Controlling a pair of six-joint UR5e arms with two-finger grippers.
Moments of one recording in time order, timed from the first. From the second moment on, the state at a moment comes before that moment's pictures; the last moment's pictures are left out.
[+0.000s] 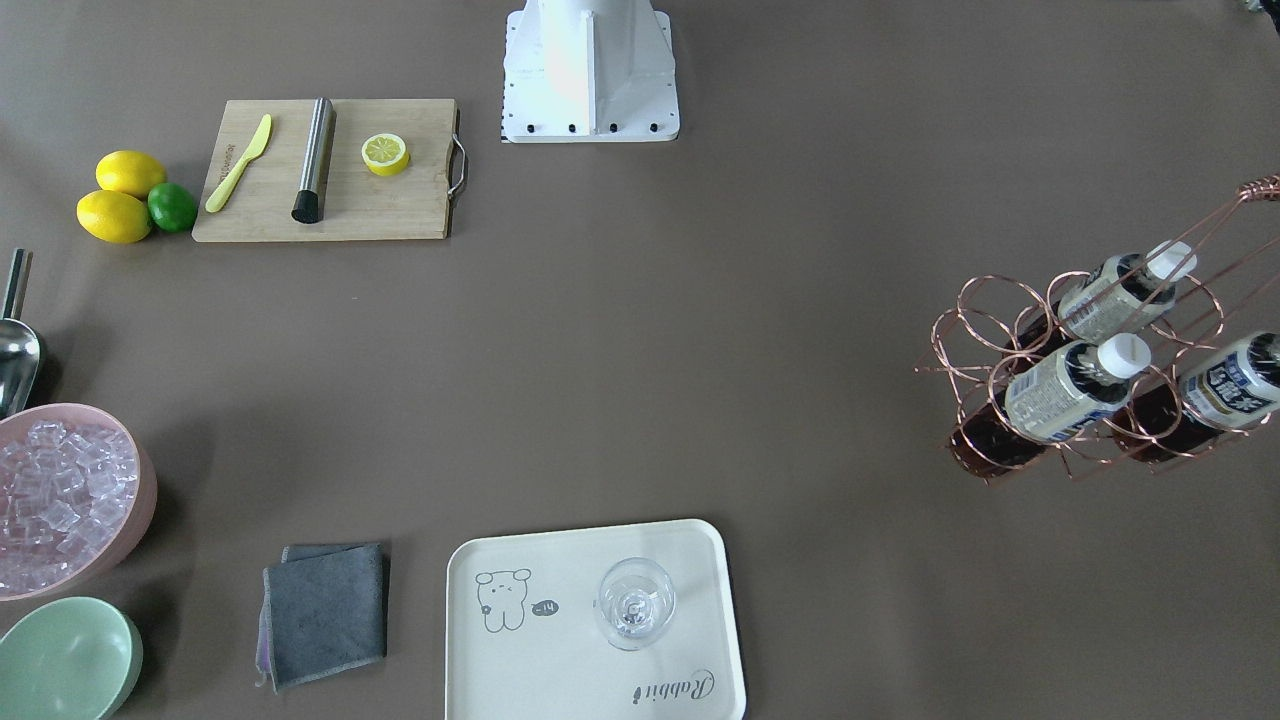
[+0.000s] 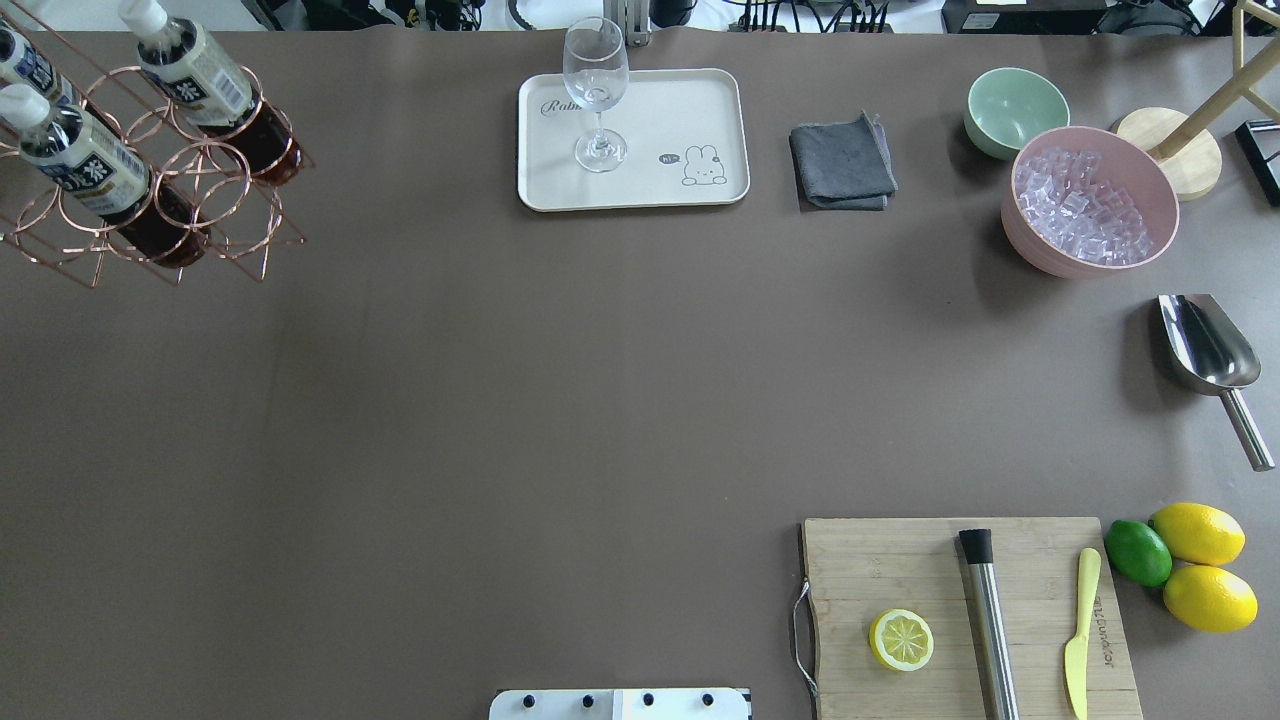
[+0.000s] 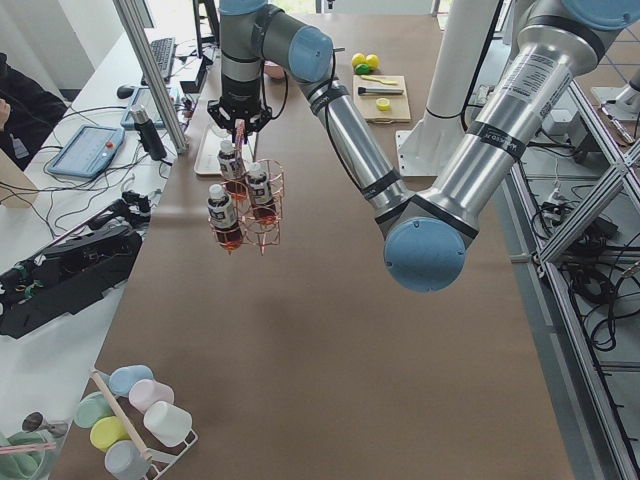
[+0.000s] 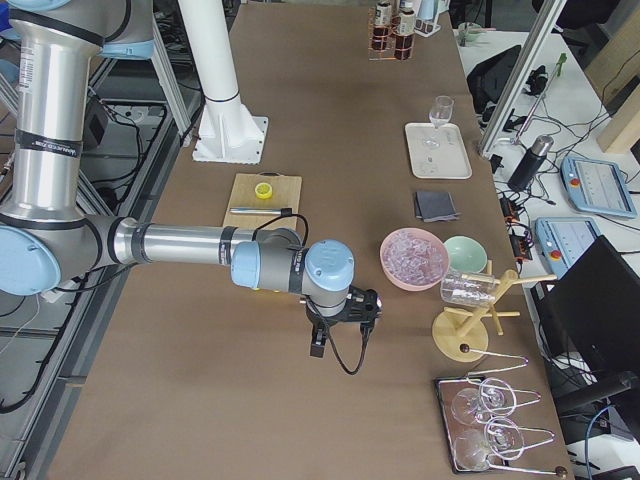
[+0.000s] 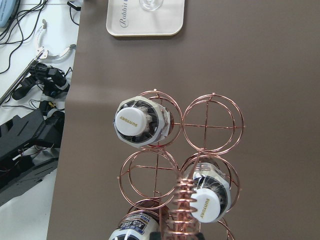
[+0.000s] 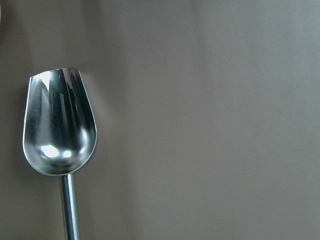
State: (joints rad) left arm -1.44 -2.09 -2.04 -1.06 -2.36 1.03; right arm 1.60 -1.75 1.75 -1.64 2.36 0.05
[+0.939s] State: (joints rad) left arm -1.07 -2.24 -2.10 -1.10 -2.40 0.69; right arm 1.60 -1.75 1.74 -1.64 2.36 0.05
